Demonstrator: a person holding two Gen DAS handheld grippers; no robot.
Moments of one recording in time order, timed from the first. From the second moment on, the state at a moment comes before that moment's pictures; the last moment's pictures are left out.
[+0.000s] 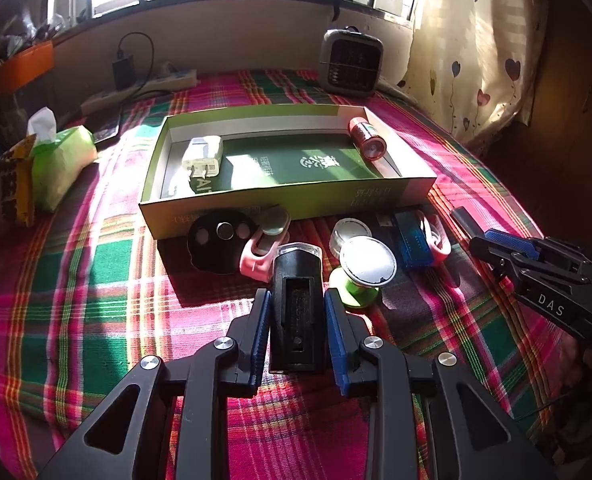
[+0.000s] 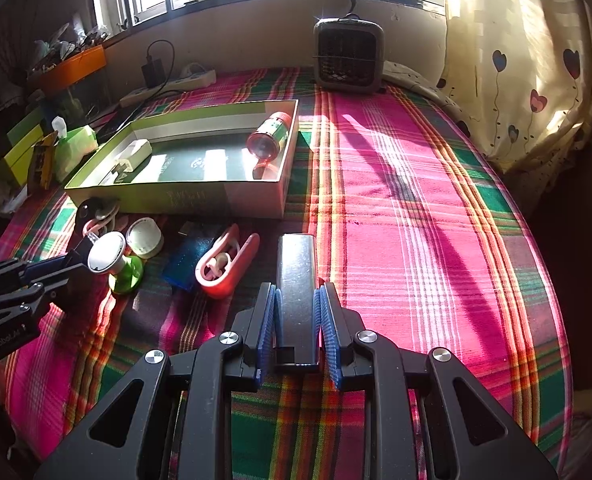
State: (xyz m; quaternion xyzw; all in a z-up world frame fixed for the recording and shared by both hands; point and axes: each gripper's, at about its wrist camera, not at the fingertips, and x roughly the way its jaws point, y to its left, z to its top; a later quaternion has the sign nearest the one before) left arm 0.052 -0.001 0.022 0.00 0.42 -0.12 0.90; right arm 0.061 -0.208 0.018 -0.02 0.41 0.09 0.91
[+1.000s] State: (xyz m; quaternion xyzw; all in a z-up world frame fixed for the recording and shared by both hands) left arm 0.072 0.012 0.064 -0.01 0.38 -0.13 0.91; right arm 0.071 -0.187 0.054 -0.03 0.38 0.11 0.92
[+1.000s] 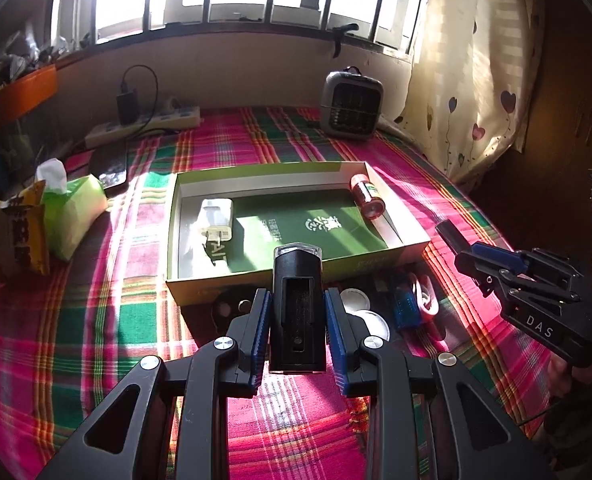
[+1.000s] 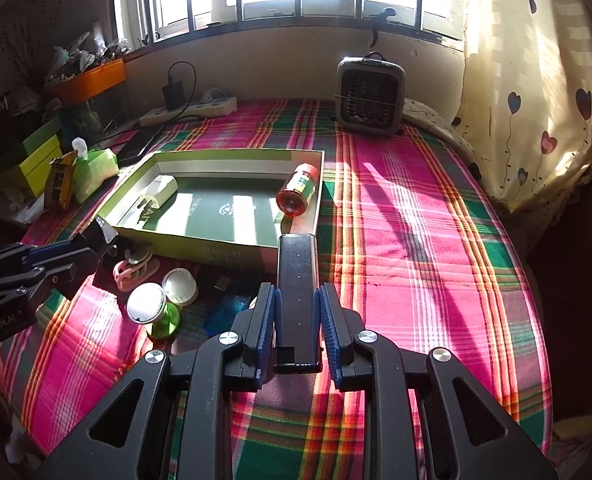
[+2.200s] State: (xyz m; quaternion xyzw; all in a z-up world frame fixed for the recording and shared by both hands) left arm 0.192 0.010 0.044 -0.01 0.42 -0.12 0.90; right arm 0.180 -0.144 0.056 -0.03 0.41 0.15 0.90
